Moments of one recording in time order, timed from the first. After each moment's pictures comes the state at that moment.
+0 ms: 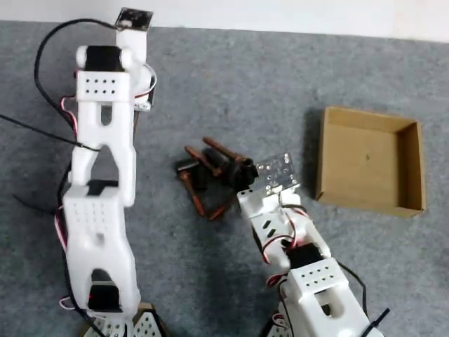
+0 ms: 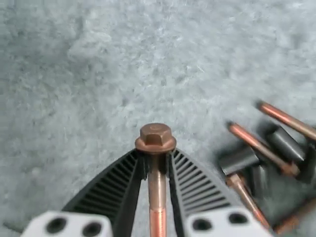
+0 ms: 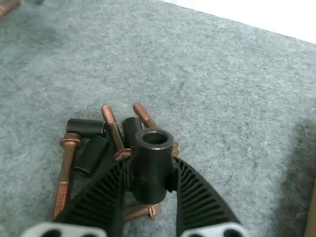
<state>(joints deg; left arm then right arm) -4.4 32.6 -55.2 101.1 0.1 -25.3 -56.7 83.9 4.4 6.8</state>
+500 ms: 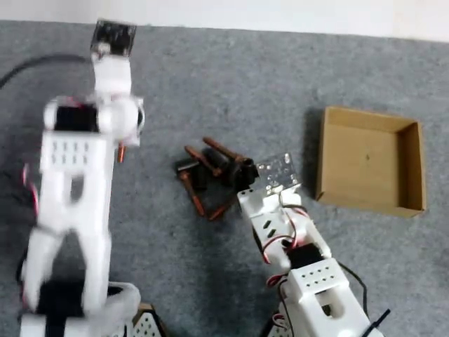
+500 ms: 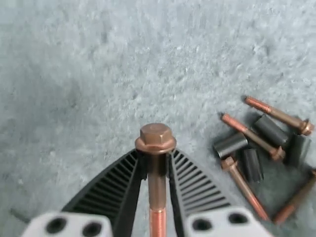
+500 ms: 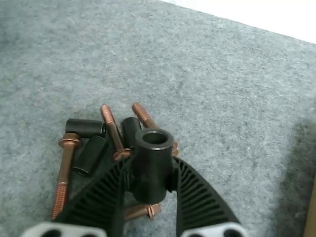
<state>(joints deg) -4.6 -20.1 11.7 69.8 0.0 -25.1 -56.7 83.9 4.4 6.8</state>
